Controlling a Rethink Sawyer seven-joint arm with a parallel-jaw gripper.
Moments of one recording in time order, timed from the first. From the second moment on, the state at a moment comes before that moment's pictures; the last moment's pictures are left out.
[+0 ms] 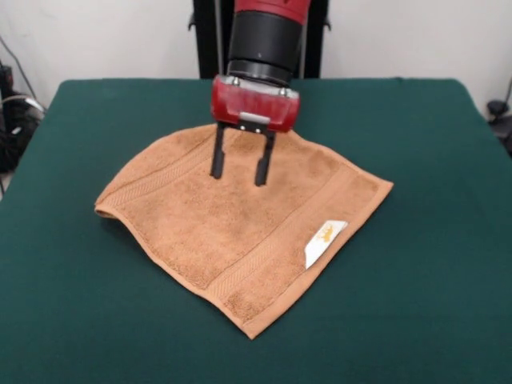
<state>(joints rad) 0.16 -0.33 -0.47 1.47 -0.81 -0.27 2.69</state>
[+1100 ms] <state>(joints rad) -0.04 -0.14 -0.56 1.37 -0.87 -0.44 2.69</state>
